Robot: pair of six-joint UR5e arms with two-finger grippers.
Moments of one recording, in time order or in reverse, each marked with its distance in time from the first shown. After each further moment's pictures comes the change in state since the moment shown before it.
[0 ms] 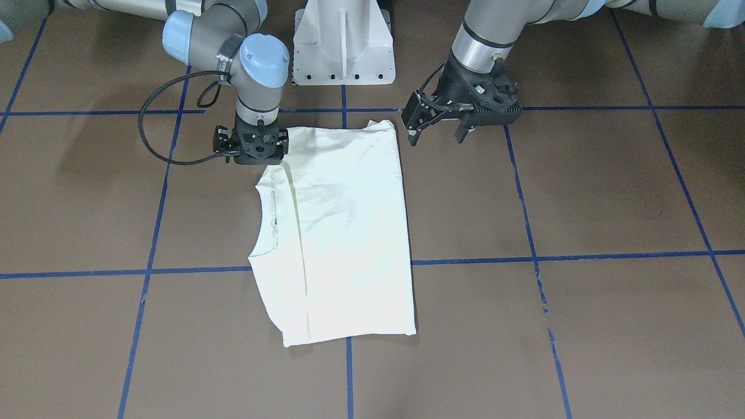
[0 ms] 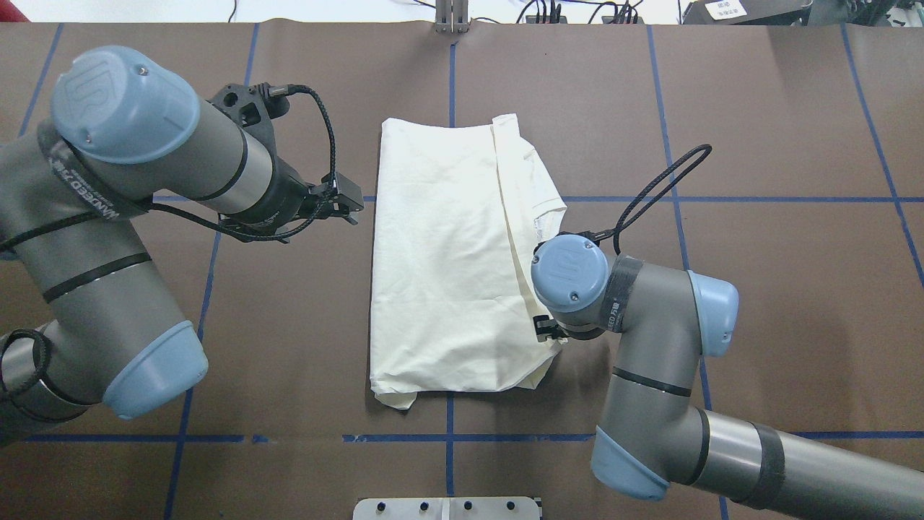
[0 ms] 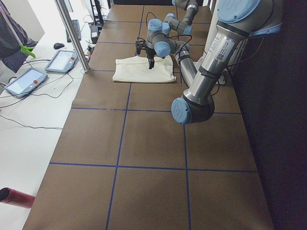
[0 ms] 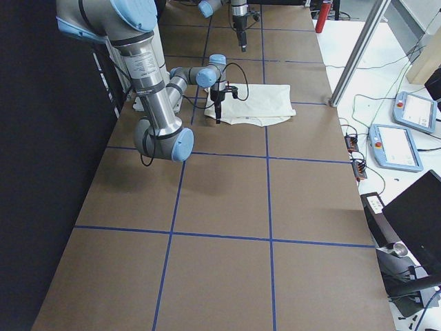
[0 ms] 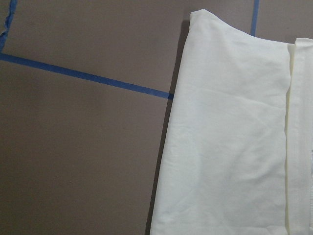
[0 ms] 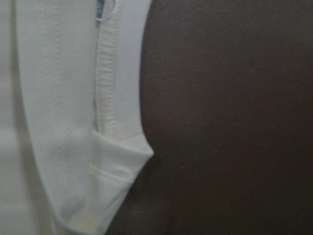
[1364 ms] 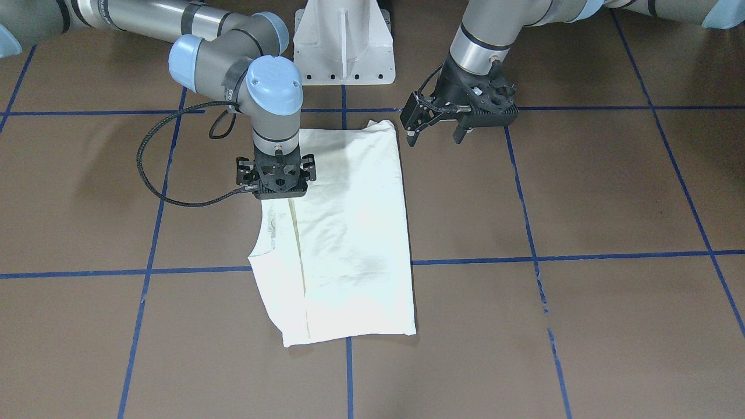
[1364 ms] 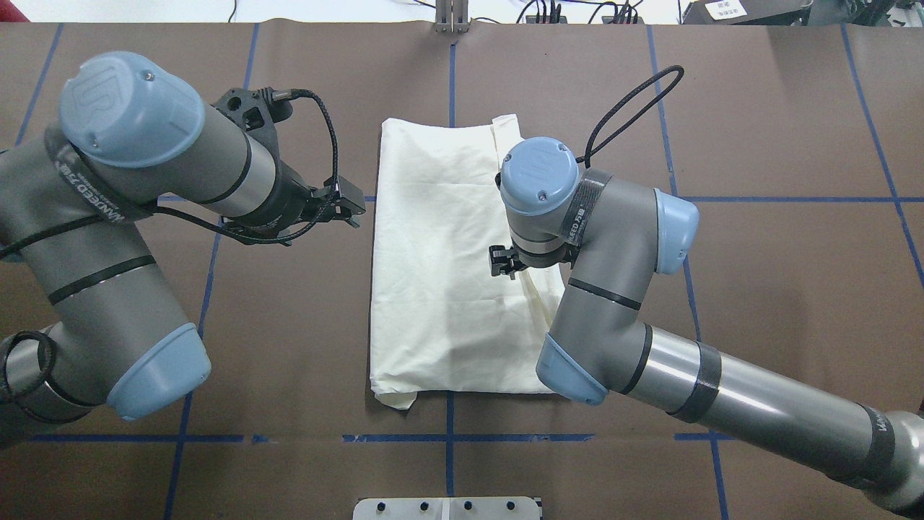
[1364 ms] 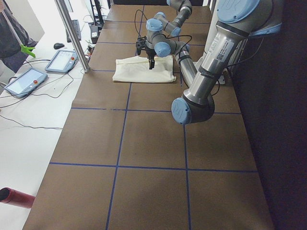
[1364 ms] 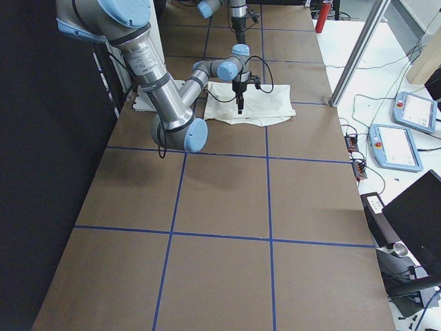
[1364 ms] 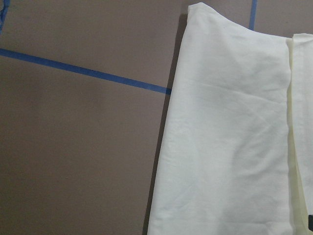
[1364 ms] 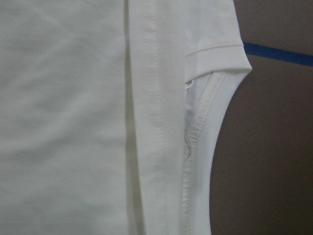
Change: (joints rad) left arm 0.006 0.004 0.008 -0.012 0.001 0.001; right arm 0.115 0.193 -0.192 0.112 0.111 -0.056
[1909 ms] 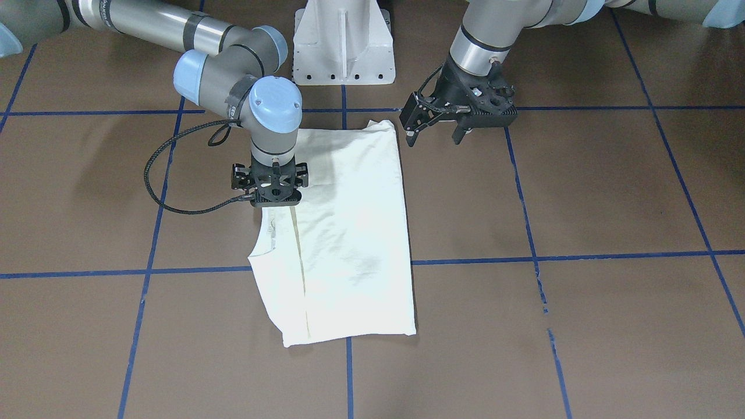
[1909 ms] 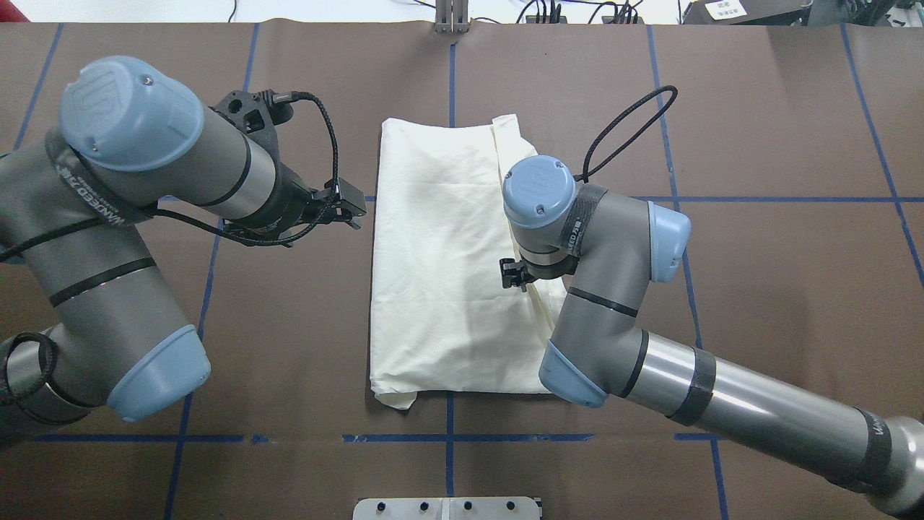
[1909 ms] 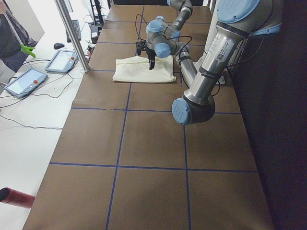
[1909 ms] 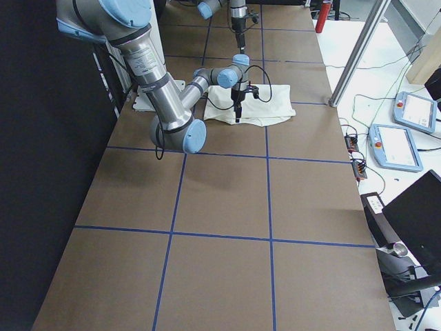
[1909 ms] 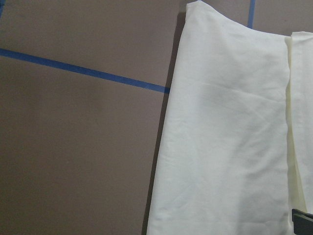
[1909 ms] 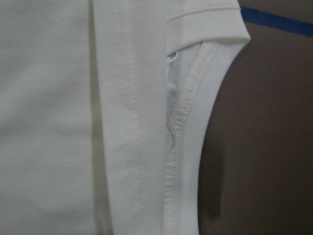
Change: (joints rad) left arm 0.002 0.005 0.003 -0.017 -0.001 -0.001; right arm -0.012 -0.018 -0.042 0.000 0.004 -0.001
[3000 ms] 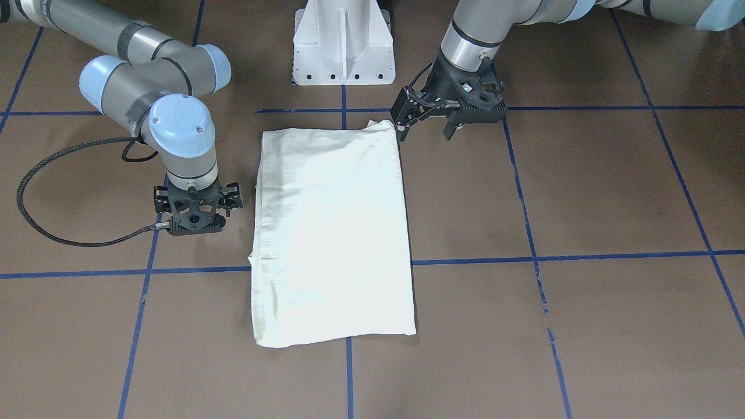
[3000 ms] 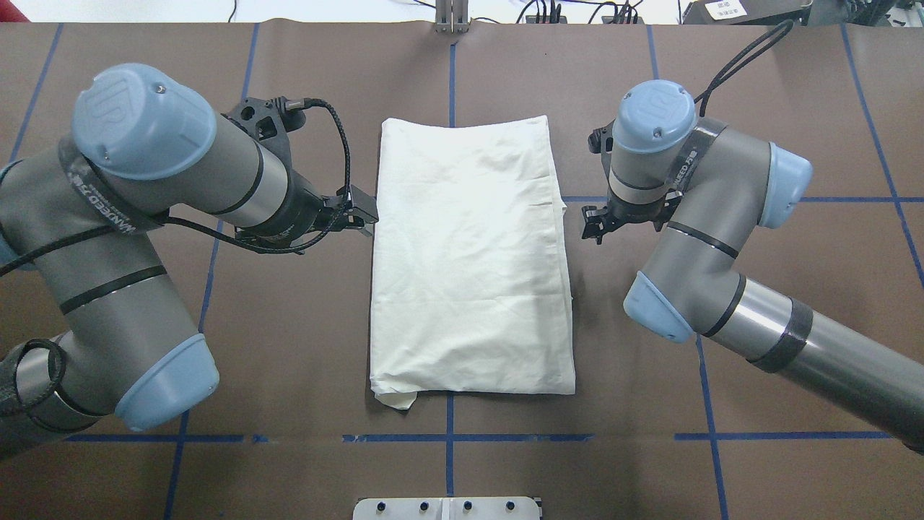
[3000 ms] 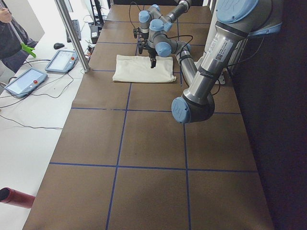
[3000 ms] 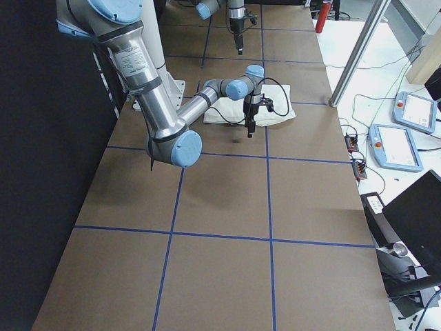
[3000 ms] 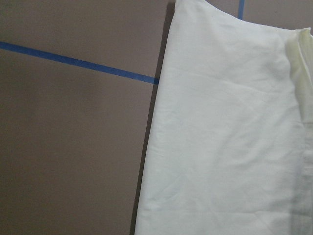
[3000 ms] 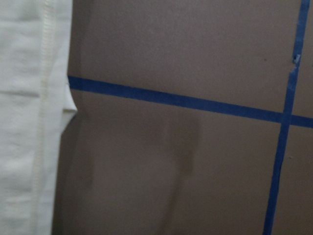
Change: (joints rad) left arm 0.025 -0.014 -0.001 -0.002 0.000 -0.016; right arm 0.190 -0.126 0.111 0.011 0.092 -0.192
